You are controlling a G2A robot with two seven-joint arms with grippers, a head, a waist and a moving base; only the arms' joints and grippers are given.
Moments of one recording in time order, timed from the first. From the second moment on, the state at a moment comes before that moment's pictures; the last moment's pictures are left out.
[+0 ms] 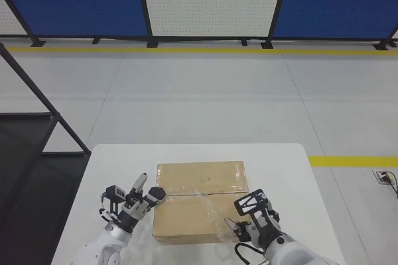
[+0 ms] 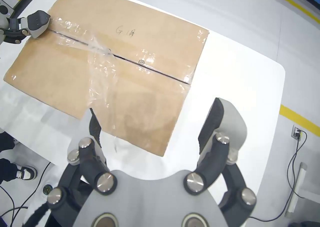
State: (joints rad) left arm 1.28 -1.29 -1.48 -1.62 -0.48 -0.17 -0.49; right arm -1.15 -1.03 1.02 -2.27 -1.27 0.32 0.98
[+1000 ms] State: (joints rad) left arm 1.28 -1.28 -1.47 -1.62 -0.48 -0.18 -0.49; right arm -1.03 -1.17 0.69 -2.18 -1.85 0.20 1.11
